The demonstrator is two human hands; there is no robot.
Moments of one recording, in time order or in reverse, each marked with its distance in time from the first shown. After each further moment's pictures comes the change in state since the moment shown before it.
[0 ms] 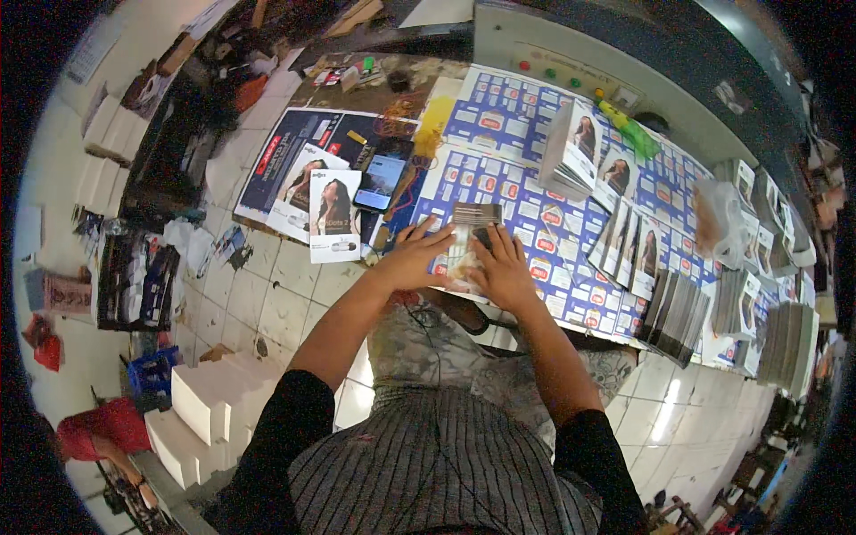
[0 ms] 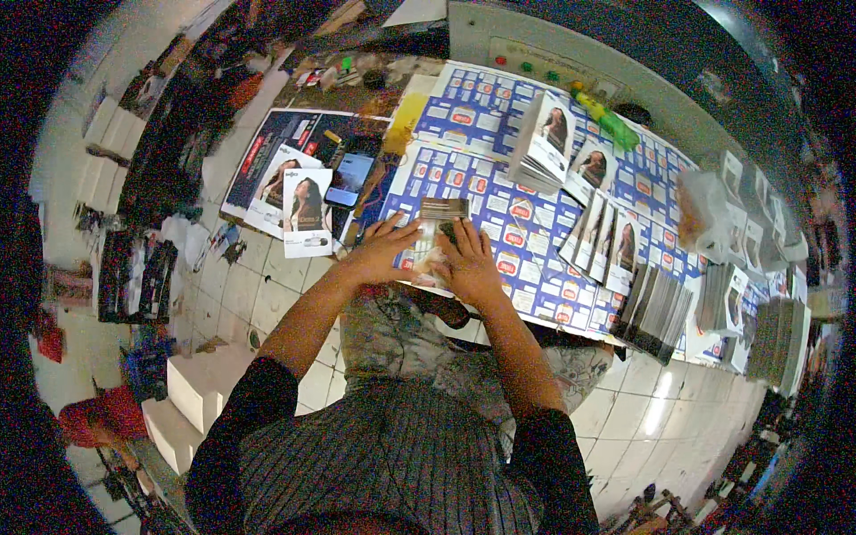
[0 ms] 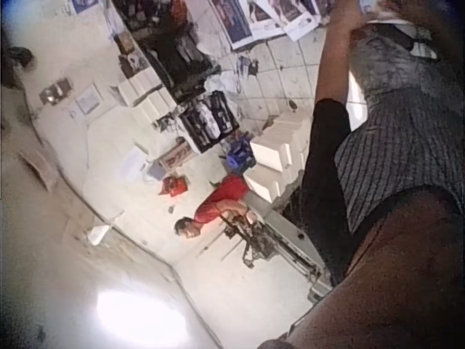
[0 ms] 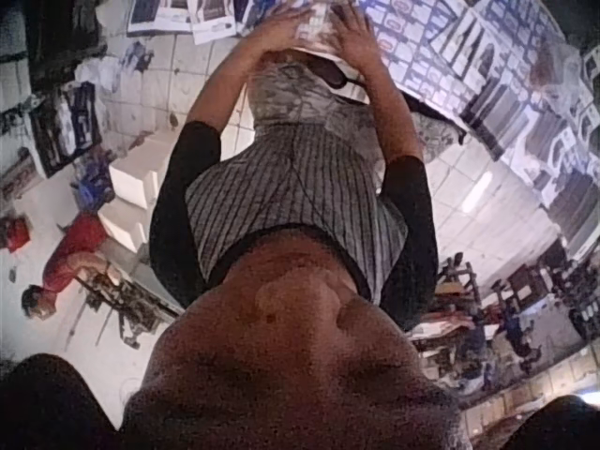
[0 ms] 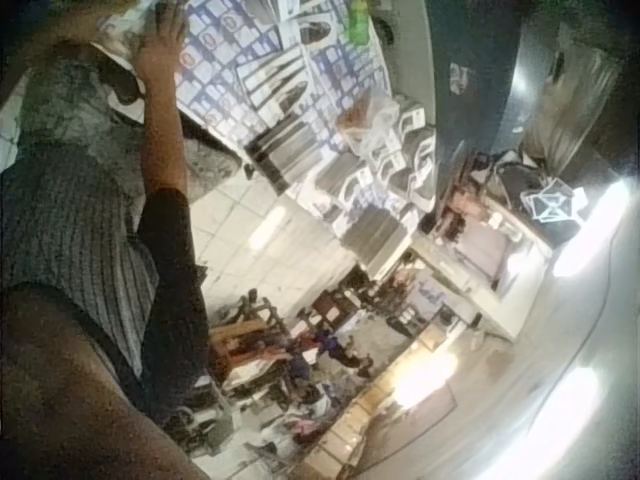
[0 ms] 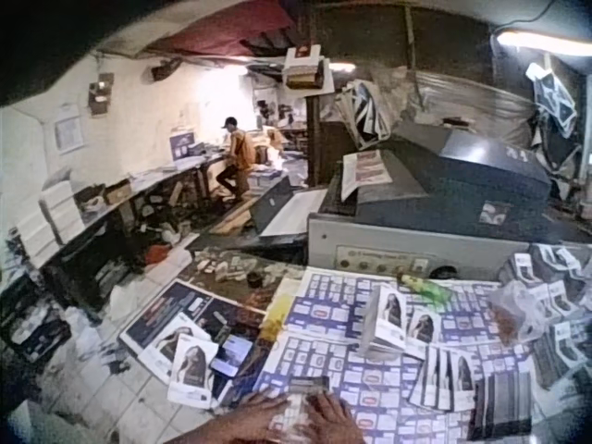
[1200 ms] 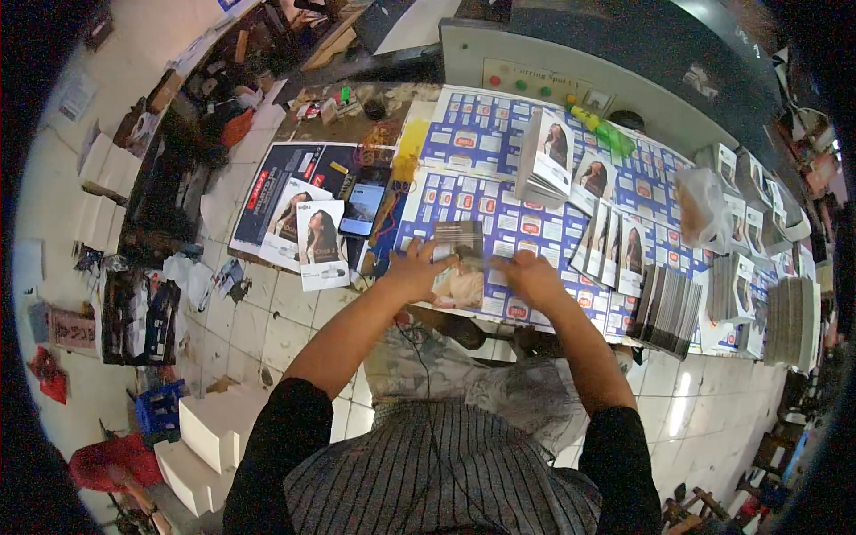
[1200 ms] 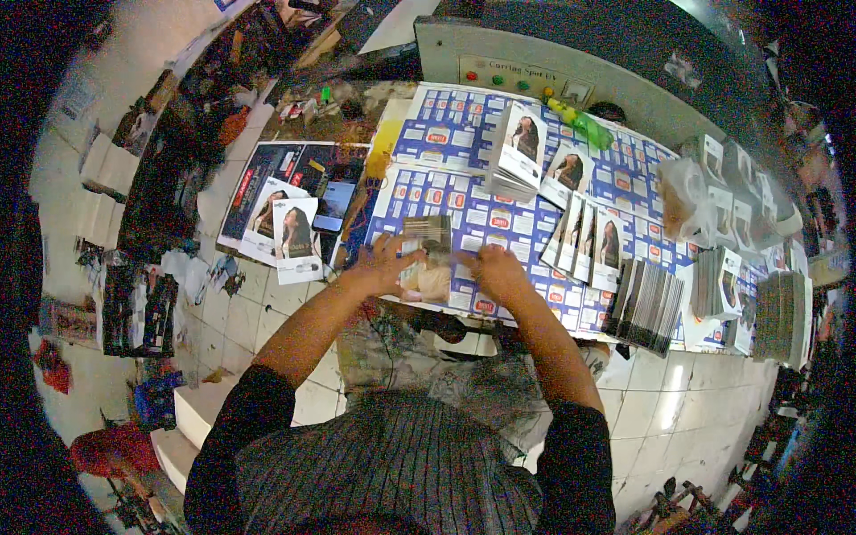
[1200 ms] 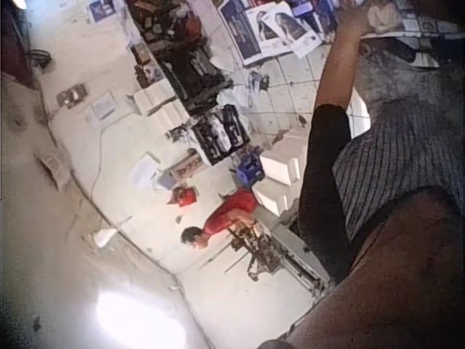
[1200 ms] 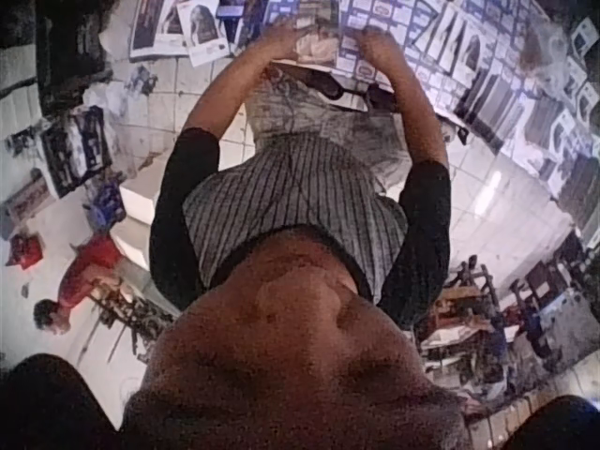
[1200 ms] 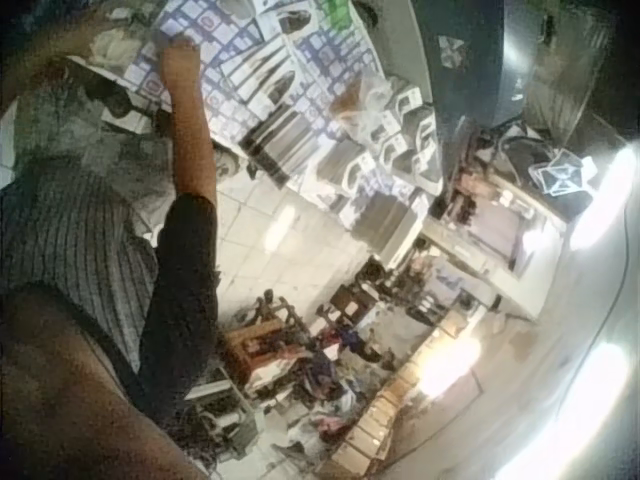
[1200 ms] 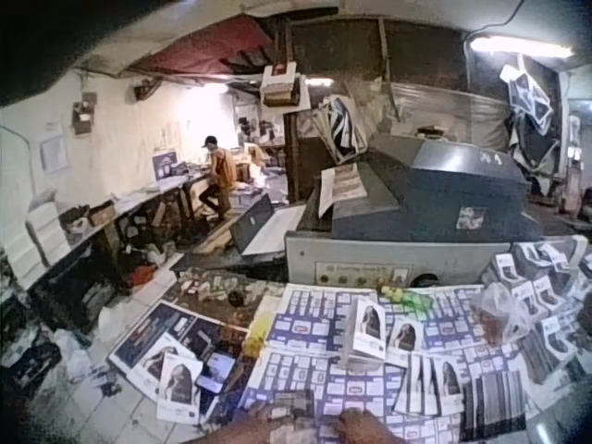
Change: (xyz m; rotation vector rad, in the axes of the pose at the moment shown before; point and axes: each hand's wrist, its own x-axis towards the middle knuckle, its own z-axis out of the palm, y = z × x) left_hand 0.034 0.043 -0.023 0.171 -0.262 -0.149; right_hand -0.025 0.063 -0.060 -0.160 -0.180 -0.047
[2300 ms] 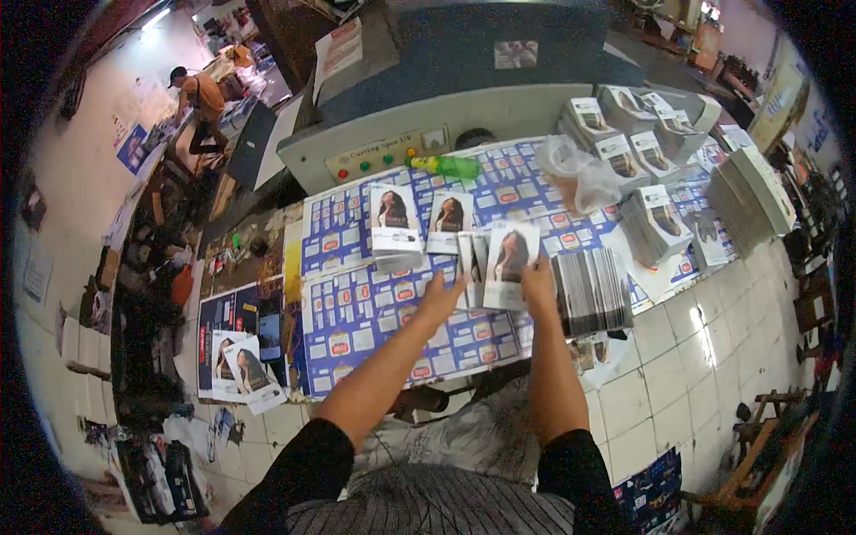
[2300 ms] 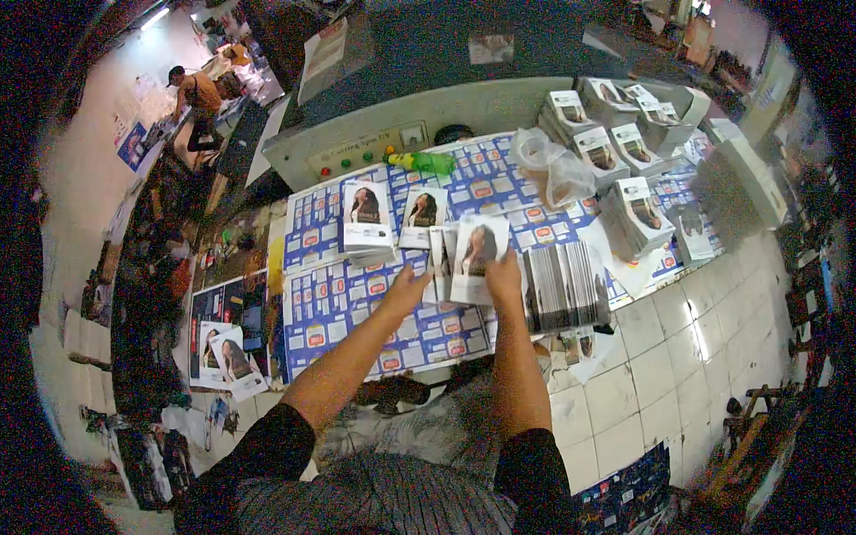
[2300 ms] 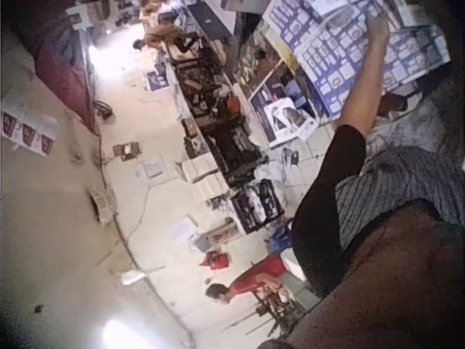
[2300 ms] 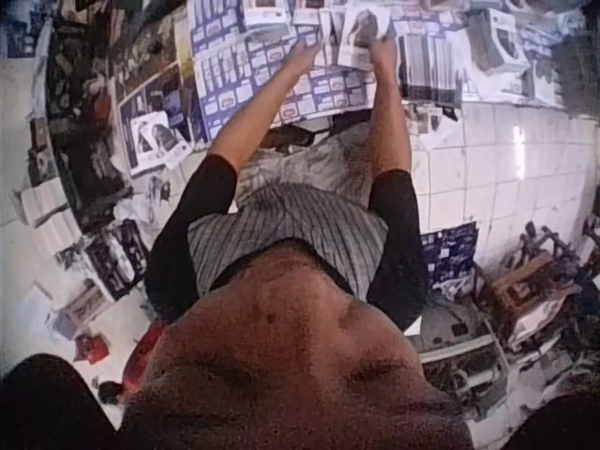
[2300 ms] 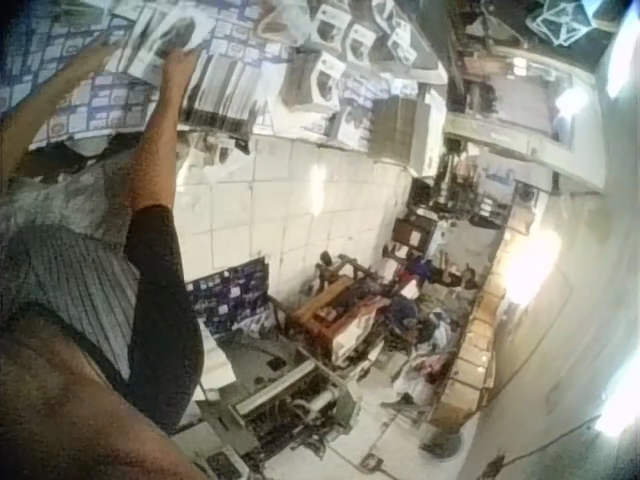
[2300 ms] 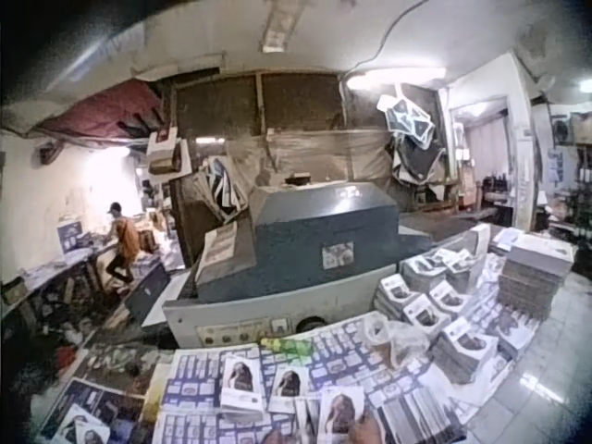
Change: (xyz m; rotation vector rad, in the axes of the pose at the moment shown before) left_hand 0.170 0.234 -0.024 -1.207 0.215 0.094; right_hand -0.135 0.160 -0.038 1.071 0.897 1.150
